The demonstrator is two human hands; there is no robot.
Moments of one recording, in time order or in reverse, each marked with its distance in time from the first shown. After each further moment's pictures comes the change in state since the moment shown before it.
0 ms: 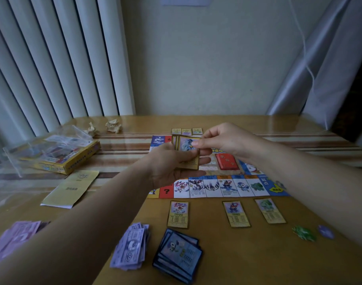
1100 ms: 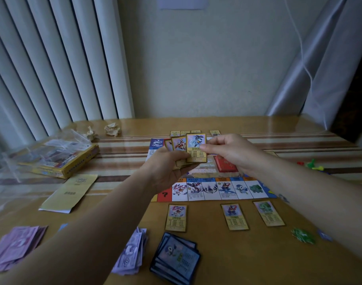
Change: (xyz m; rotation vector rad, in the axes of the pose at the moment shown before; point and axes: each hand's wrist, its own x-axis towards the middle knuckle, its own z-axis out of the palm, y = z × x) left_hand 0.017 -0.008 -0.003 -0.186 0.145 0.069; right_hand 0.005 0.034 -0.003 0.063 0.108 0.019
